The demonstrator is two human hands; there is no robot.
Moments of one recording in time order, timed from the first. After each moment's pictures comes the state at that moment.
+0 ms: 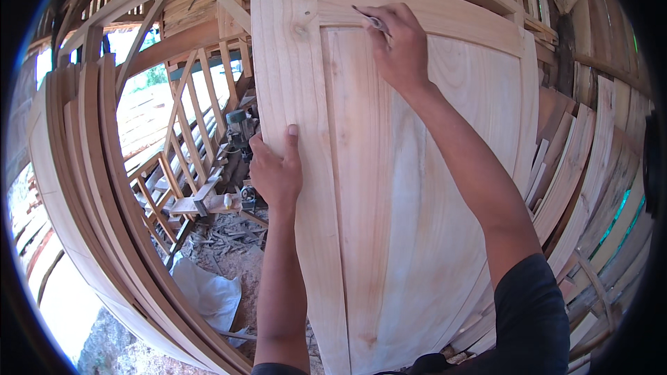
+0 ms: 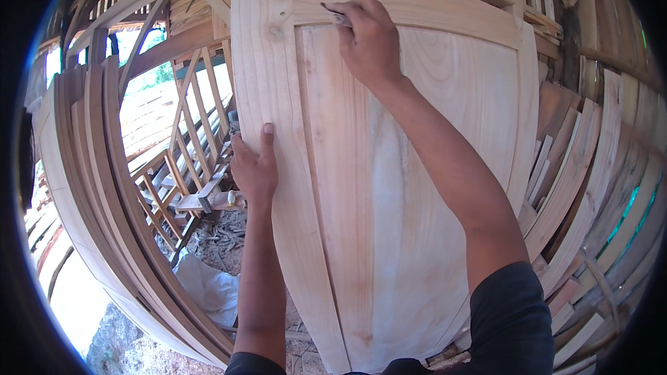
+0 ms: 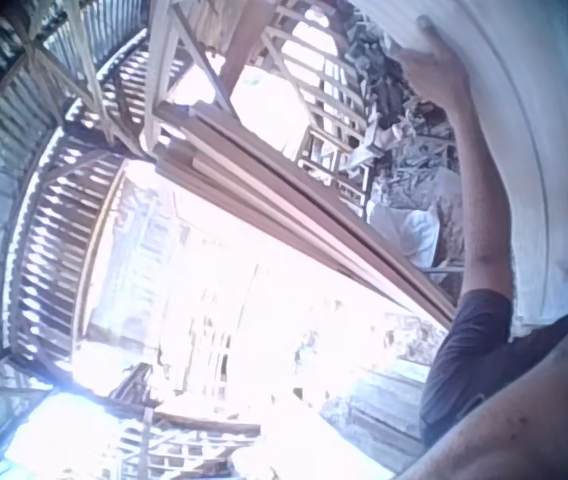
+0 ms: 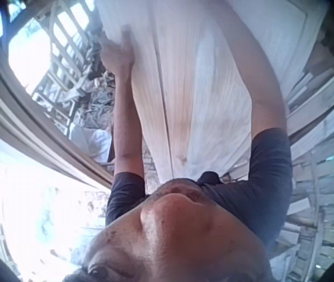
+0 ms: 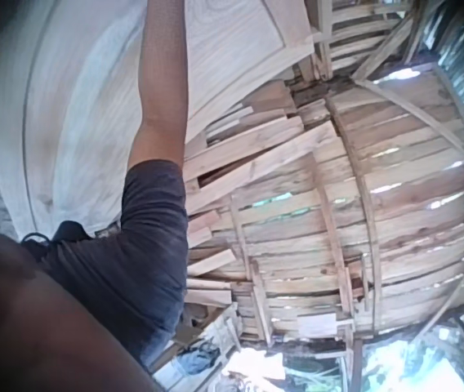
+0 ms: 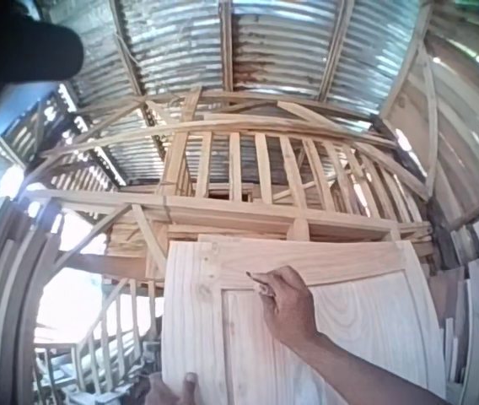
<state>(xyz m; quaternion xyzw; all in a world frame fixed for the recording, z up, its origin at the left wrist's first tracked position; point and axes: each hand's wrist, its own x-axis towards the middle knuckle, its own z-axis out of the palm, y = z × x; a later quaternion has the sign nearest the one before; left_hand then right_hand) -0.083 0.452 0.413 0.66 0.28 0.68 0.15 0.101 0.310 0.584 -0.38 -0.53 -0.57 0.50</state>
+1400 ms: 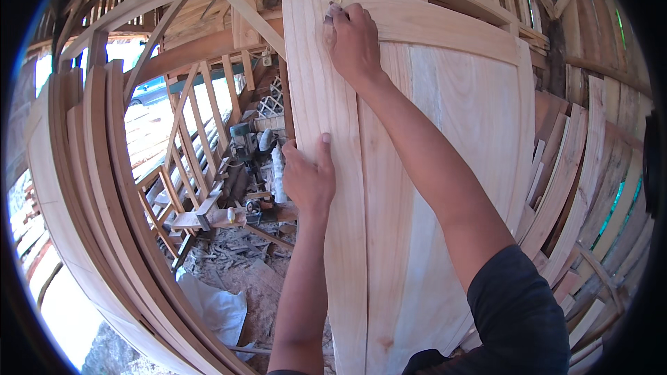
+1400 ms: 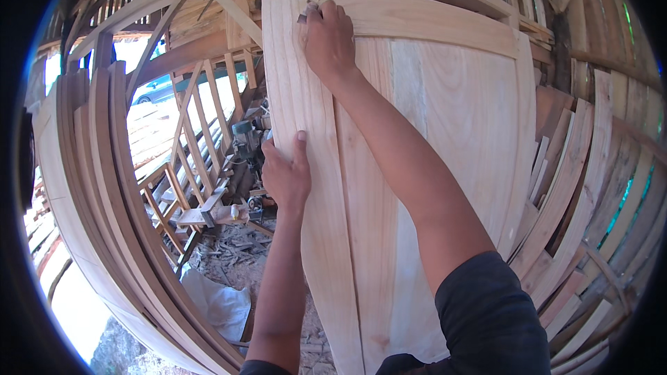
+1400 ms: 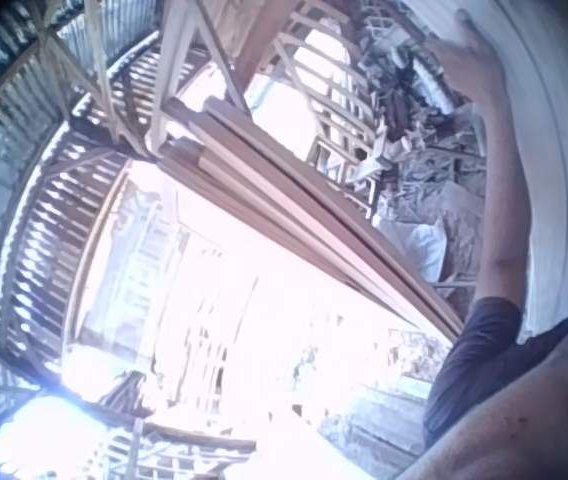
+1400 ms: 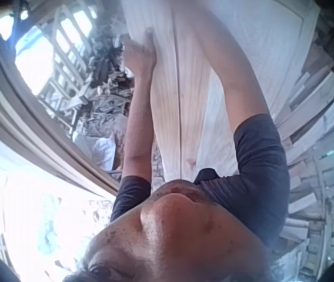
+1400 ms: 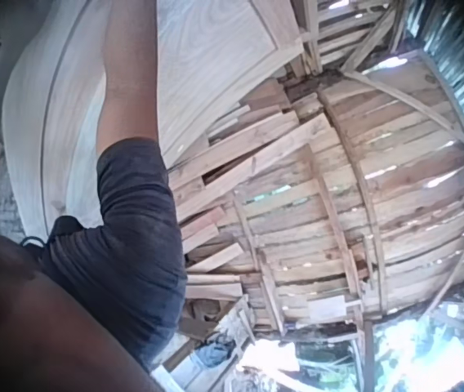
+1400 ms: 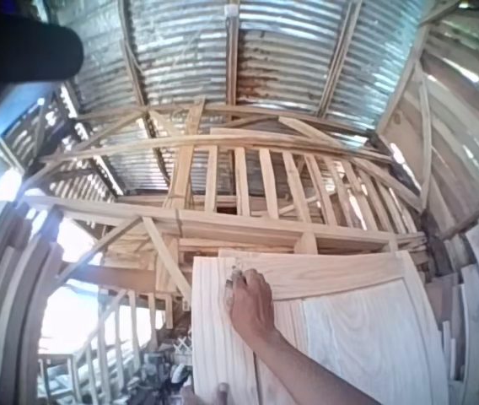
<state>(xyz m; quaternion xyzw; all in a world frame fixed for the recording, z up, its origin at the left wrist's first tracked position) -0.086 0.454 0.410 0.67 0.26 0.67 0.17 0.050 0.414 0.620 -0.46 -0.45 -0.65 0.40</state>
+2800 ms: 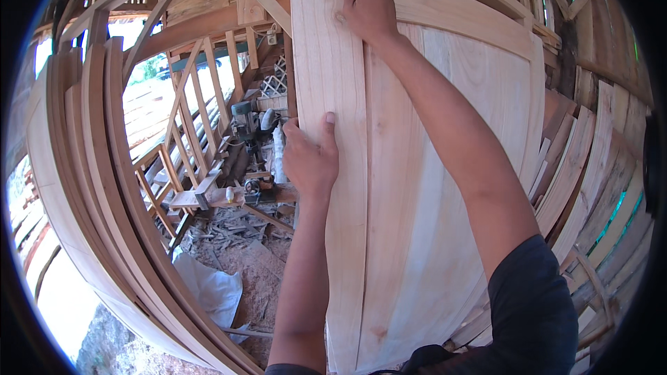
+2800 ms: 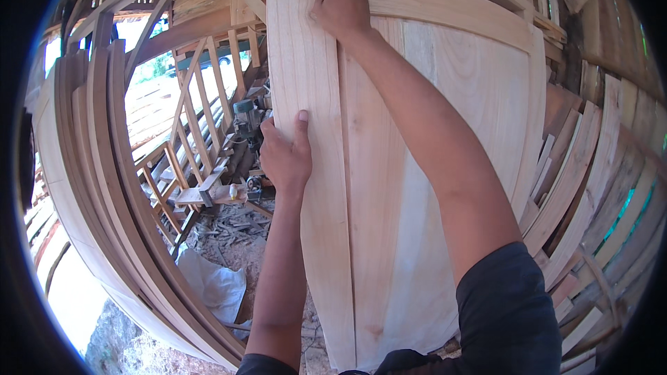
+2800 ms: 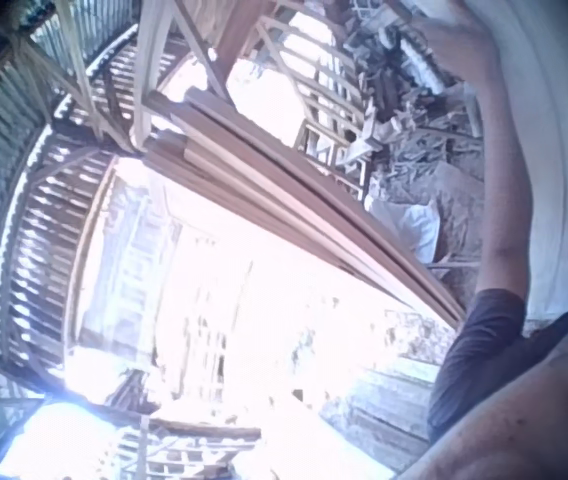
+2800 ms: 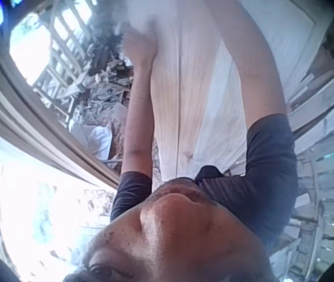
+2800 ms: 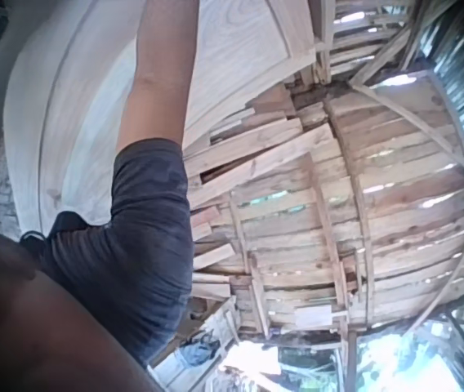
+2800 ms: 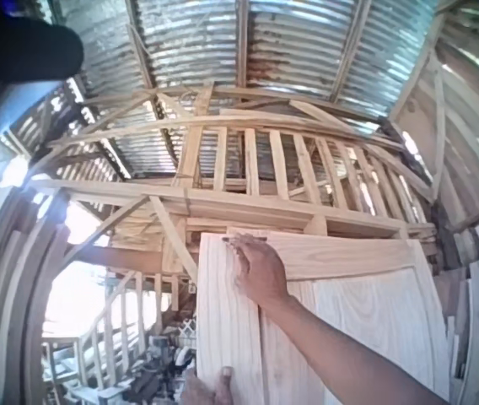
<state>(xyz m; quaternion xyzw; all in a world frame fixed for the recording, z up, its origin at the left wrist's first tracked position) -0.077 0.440 0.412 0.67 0.26 0.66 0.20 0.076 0.400 0.652 -0.41 -0.53 -0.61 0.43</state>
